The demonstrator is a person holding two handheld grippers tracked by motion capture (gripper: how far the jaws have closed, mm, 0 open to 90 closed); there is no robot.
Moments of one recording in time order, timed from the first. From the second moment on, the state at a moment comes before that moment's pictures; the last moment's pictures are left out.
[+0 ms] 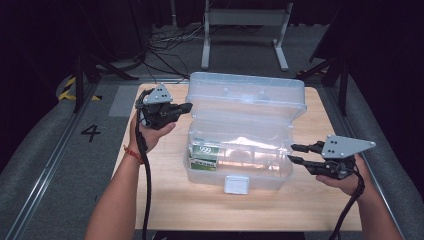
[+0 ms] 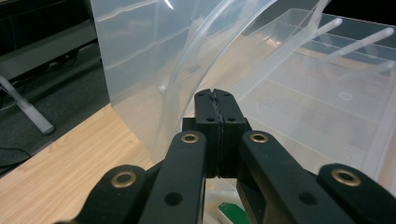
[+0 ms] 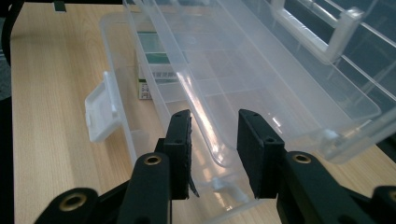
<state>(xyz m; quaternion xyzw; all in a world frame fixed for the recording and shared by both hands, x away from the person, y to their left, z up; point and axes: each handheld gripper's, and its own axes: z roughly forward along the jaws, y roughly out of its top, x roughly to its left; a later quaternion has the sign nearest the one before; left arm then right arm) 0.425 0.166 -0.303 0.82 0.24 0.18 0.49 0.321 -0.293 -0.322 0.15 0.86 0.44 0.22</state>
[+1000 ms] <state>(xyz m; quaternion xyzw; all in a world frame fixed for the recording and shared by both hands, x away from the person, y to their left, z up) 0.399 0.166 -0.316 0.83 0.22 0.18 0.48 0.313 -0.352 -0.368 0.29 0.82 0.44 0.23</state>
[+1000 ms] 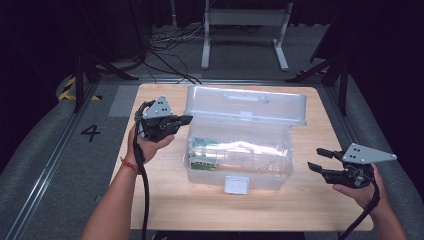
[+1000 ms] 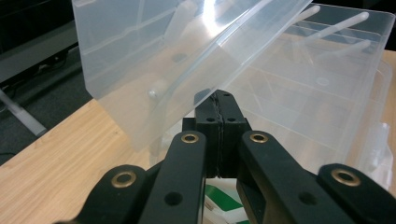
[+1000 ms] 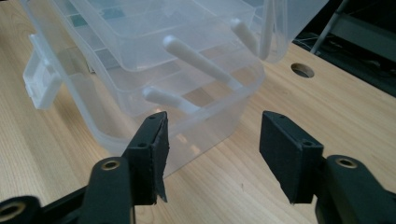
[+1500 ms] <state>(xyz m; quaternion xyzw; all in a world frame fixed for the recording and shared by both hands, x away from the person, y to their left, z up) 0.377 0.168 -0.334 0.83 0.20 0.16 0.49 0.310 -0.365 -0.394 0.32 0.82 0.42 0.21</state>
